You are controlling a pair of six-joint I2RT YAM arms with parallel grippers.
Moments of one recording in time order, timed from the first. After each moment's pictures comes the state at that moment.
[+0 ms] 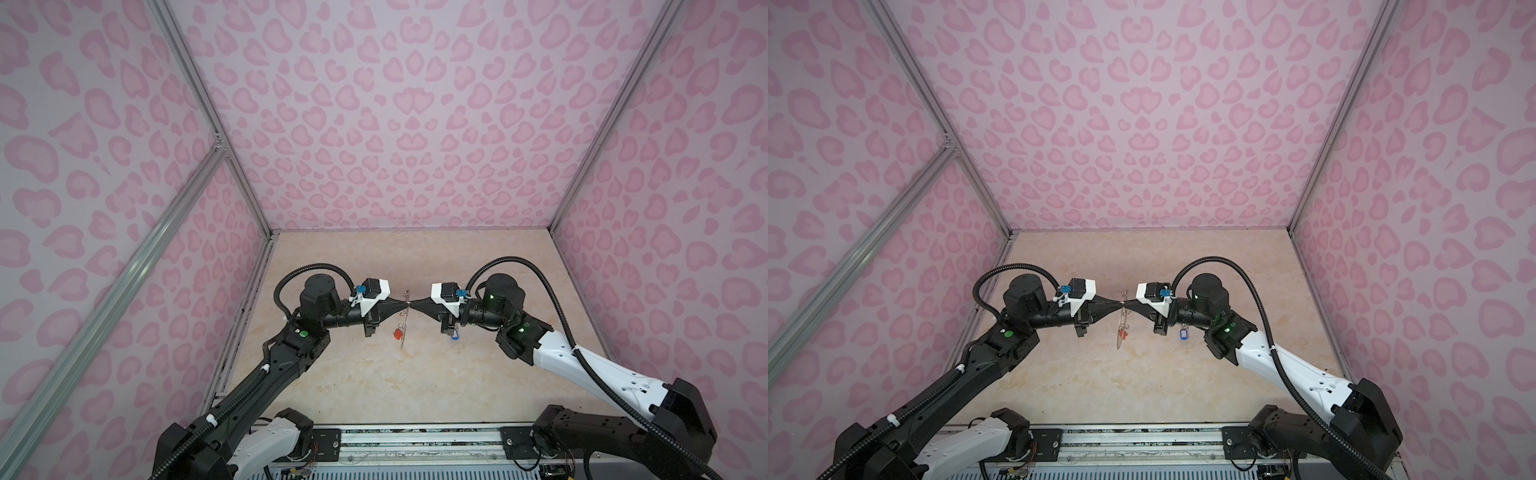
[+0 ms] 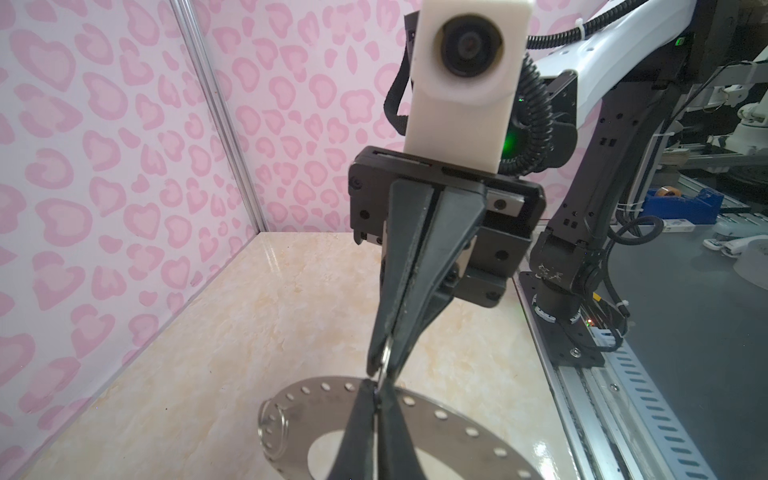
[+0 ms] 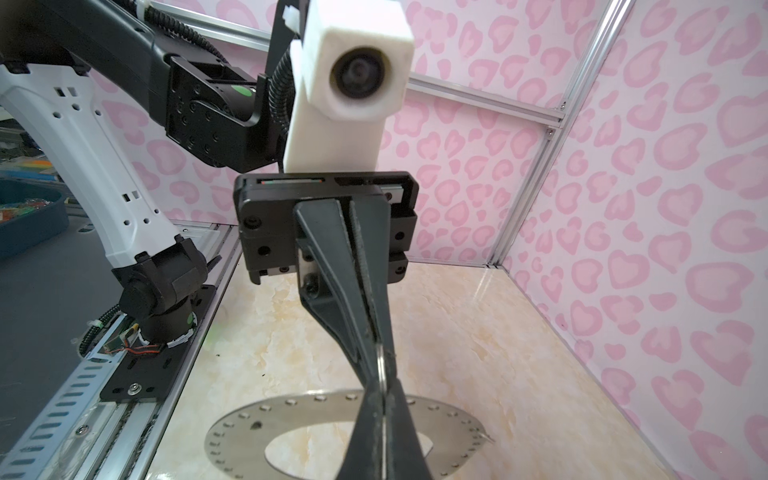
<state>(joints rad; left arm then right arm) -0.47 1.05 0.76 0.15 0.92 0.24 0.70 1.20 0.82 0.29 -0.69 -0.25</state>
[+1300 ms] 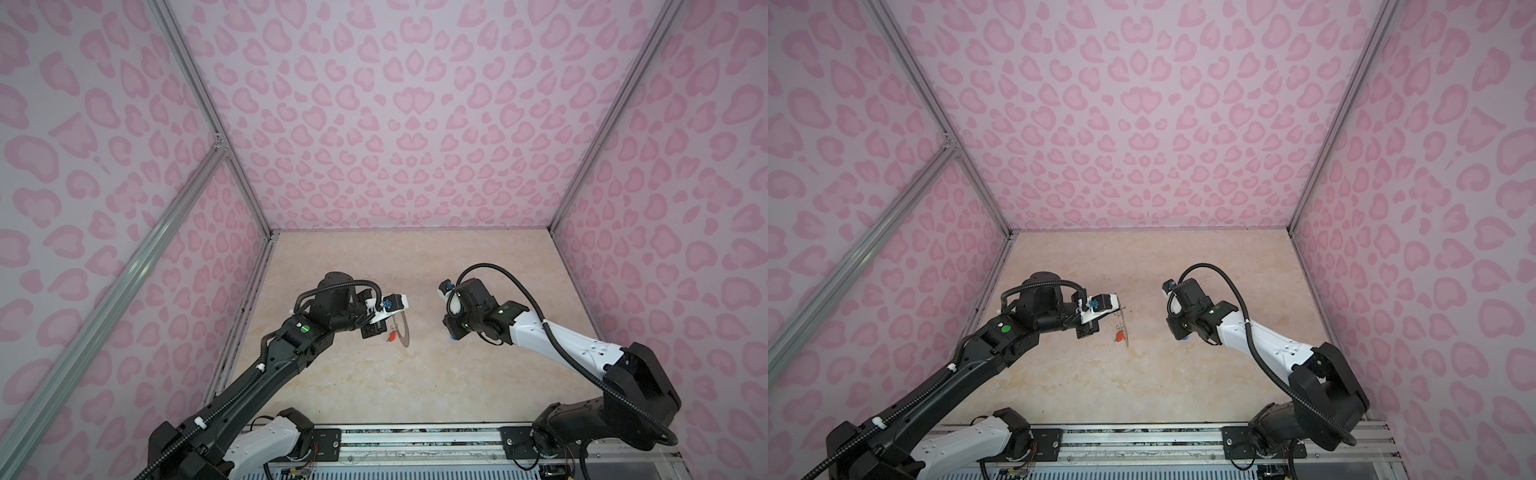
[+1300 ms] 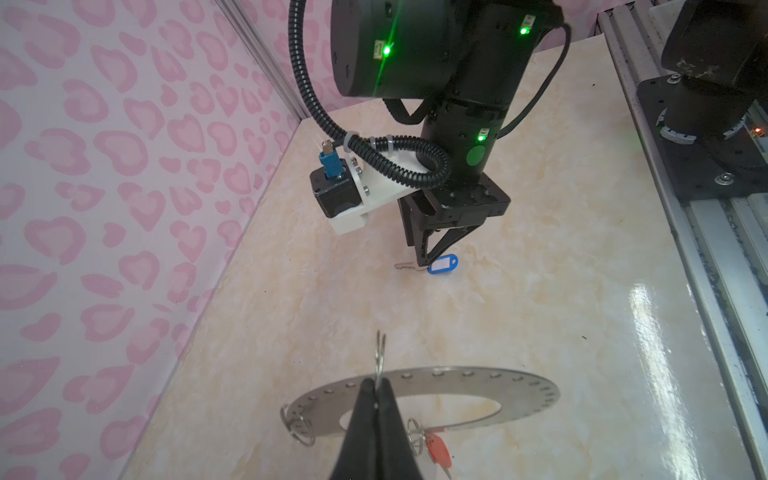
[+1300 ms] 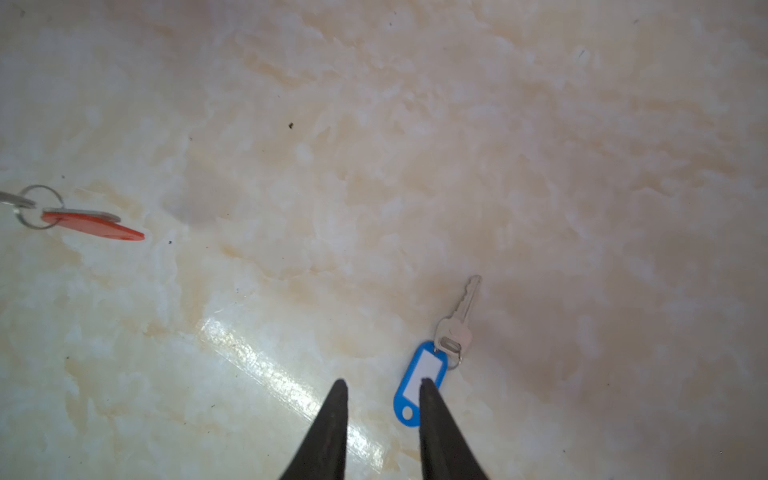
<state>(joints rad) -0.58 1.07 0.91 -0.36 0.49 0.72 0.61 1.46 0.93 -0.49 0.01 0.09</state>
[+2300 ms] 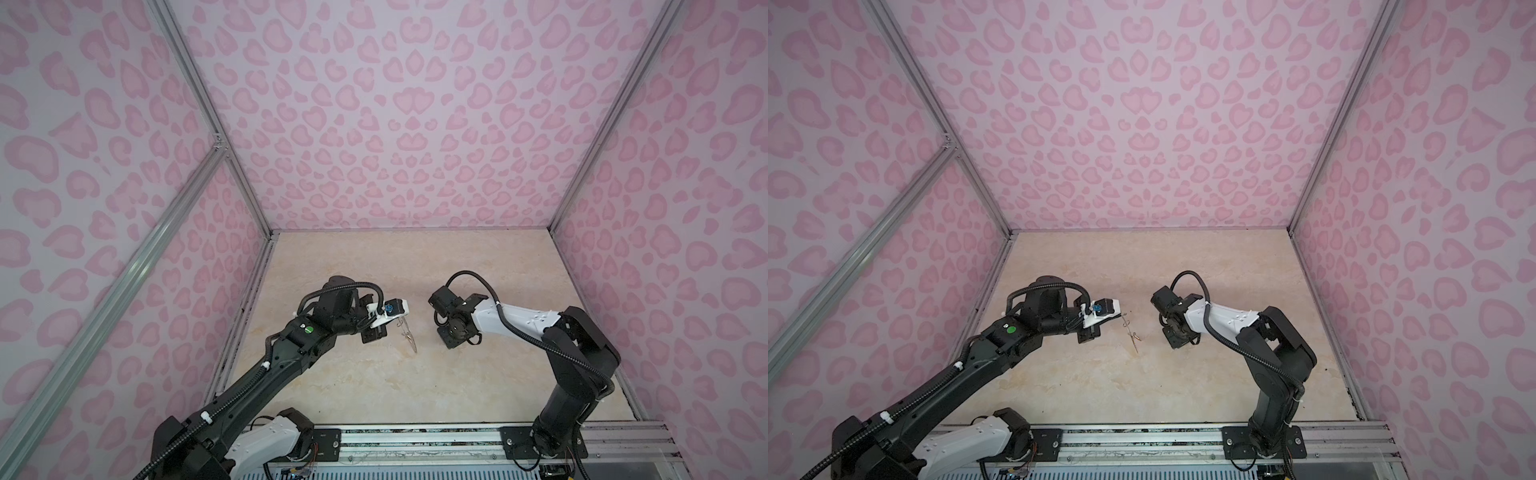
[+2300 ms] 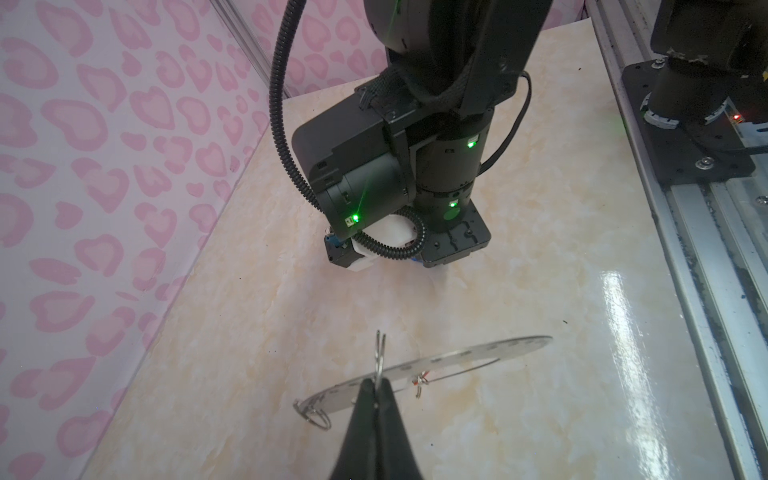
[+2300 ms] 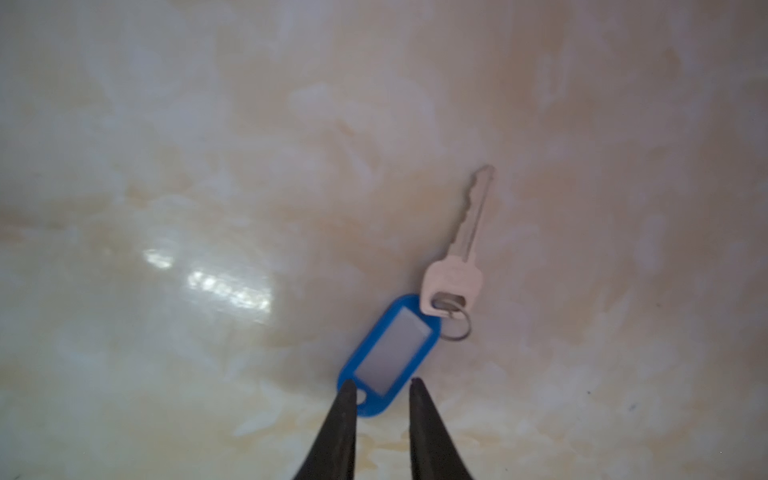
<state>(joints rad) -0.58 1.08 0.87 -0.35 0.50 0.71 0.72 1.74 1.07 -0.70 0.17 0.19</state>
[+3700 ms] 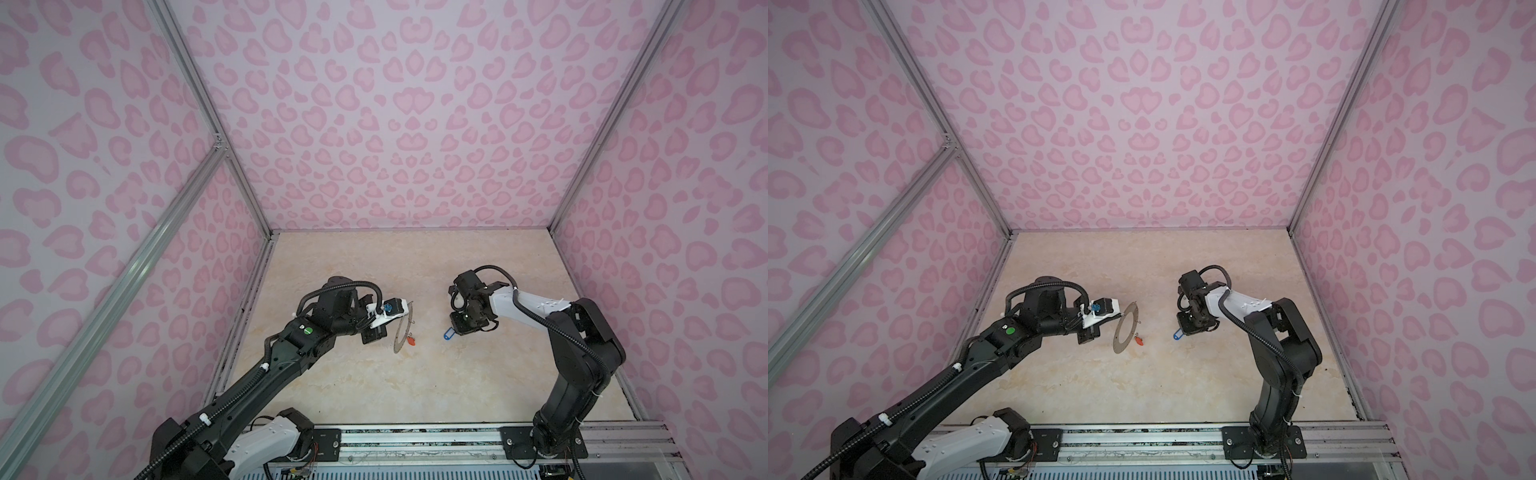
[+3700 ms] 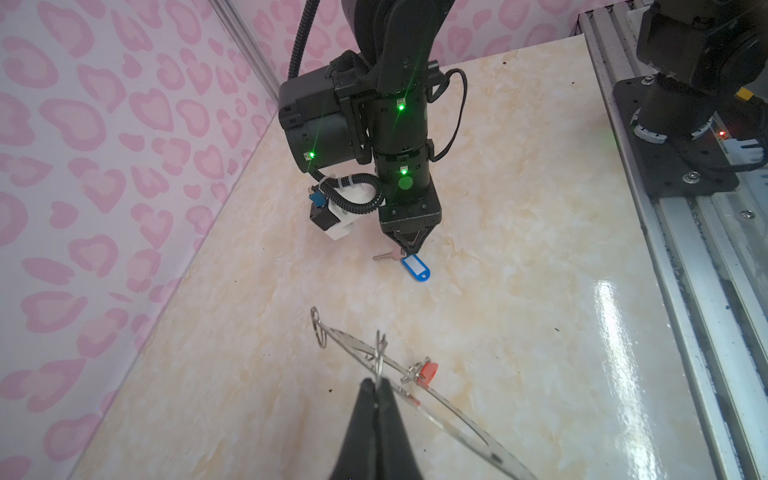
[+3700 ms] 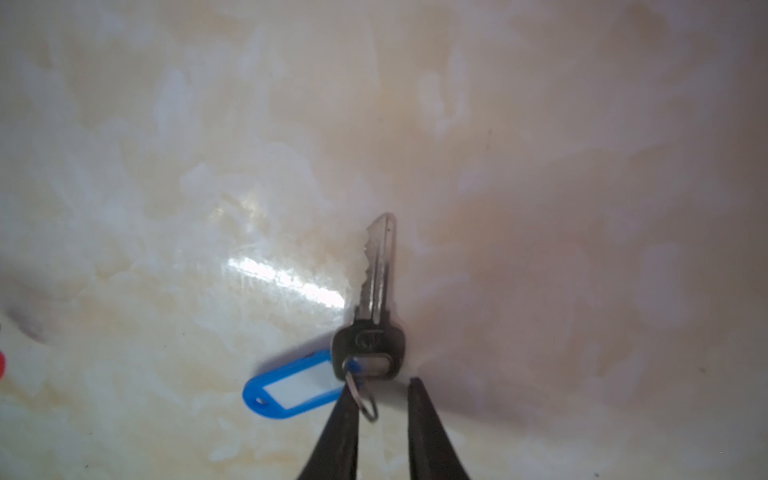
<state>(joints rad) -0.58 1.07 0.86 -0.35 0.52 0.69 0.46 1.79 1.08 -0.66 -0.11 0.16</state>
